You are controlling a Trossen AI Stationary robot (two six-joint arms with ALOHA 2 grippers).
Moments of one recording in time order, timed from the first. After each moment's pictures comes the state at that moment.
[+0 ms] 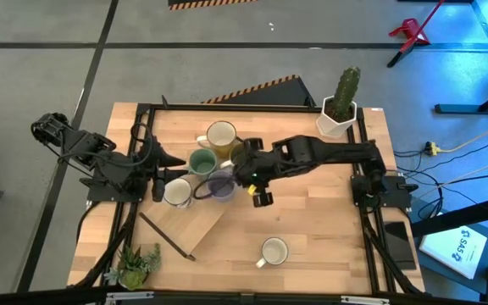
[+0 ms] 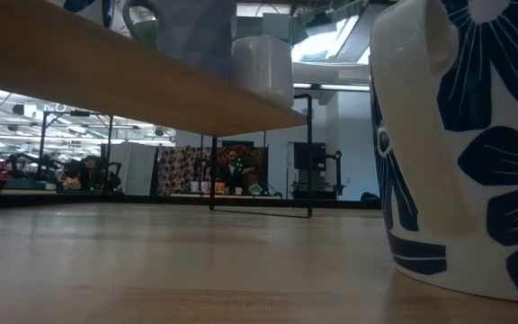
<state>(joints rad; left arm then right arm) -0.52 0.89 1.17 -0.80 -0.67 -0.64 0.18 2.03 2.36 -1.32 0.19 -0.15</state>
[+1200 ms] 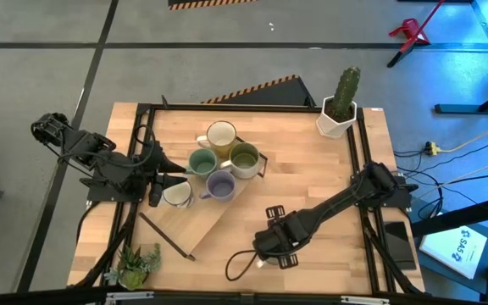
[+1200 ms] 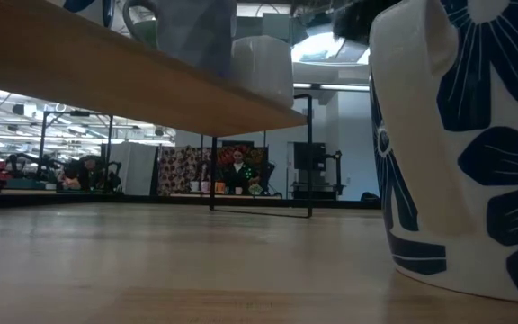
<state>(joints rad) -0.52 0.89 1.17 -0.80 -0.56 -0.64 0.51 2.03 1.74 -1.14 0.05 0.27</state>
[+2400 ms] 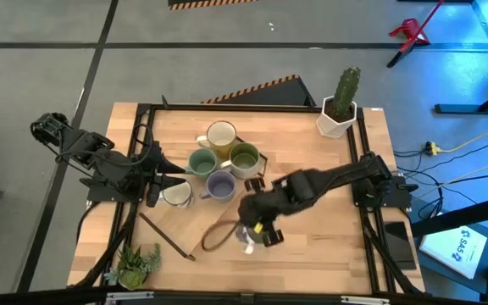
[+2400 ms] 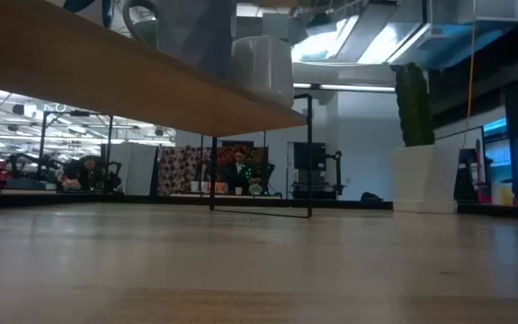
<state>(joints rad) -0.52 0.88 1.17 -0.80 -0.53 -0.64 0.34 2.02 2.21 -1.24 0.04 -0.01</state>
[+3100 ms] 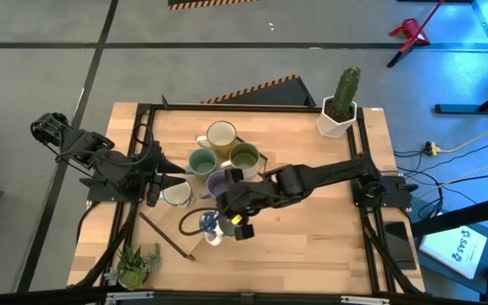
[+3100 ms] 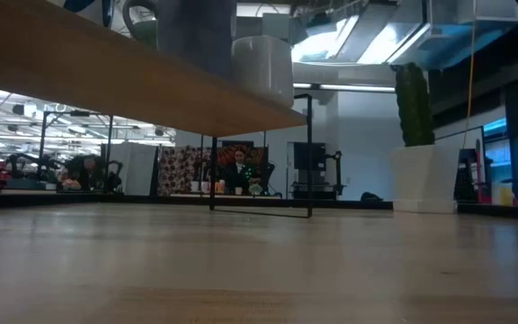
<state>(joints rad) -0.52 0.88 1.17 -0.80 -0.53 -0.65 0.30 2.11 2.33 -0.97 0.15 -0.04</state>
